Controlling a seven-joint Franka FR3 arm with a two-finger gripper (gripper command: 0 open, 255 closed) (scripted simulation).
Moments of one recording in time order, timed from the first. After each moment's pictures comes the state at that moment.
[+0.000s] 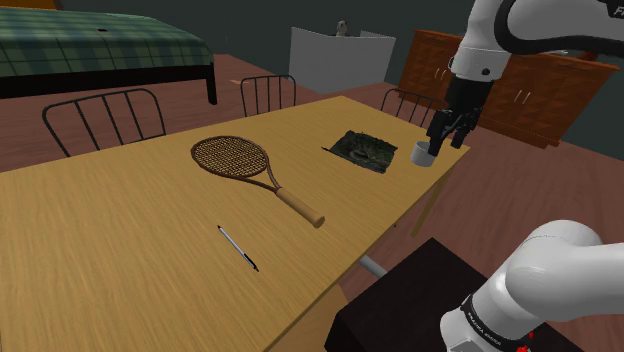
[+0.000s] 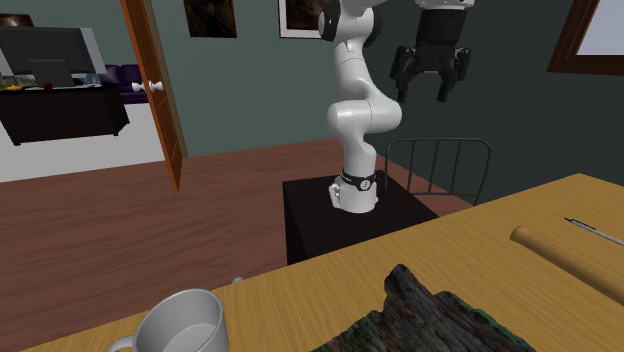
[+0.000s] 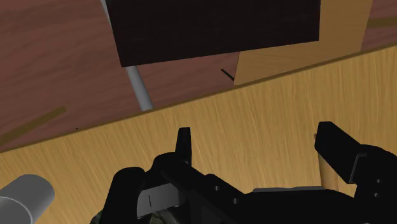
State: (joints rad) arm -0.02 -0.81 0.00 -2.36 -0.01 1.47 0.07
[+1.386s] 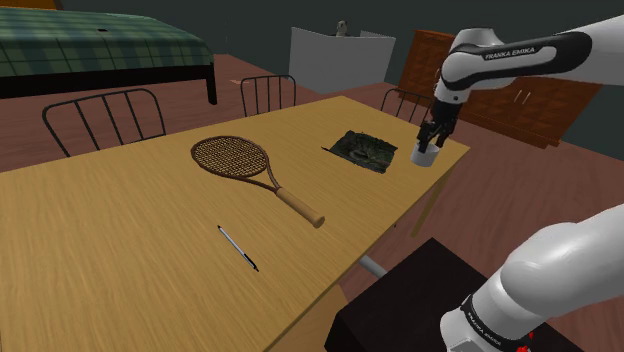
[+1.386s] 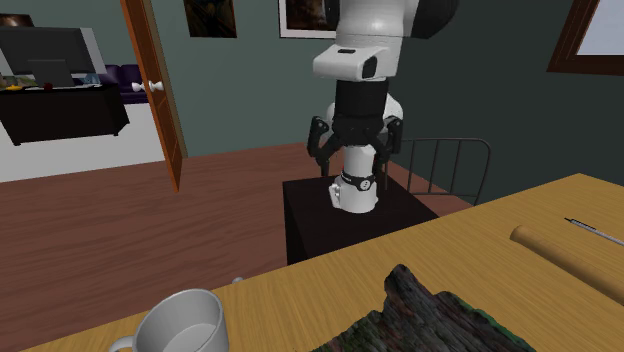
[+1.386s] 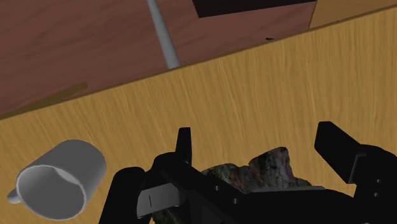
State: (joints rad) arm -0.11 -0.36 -0.32 -2.29 -0.17 1.89 -0.27
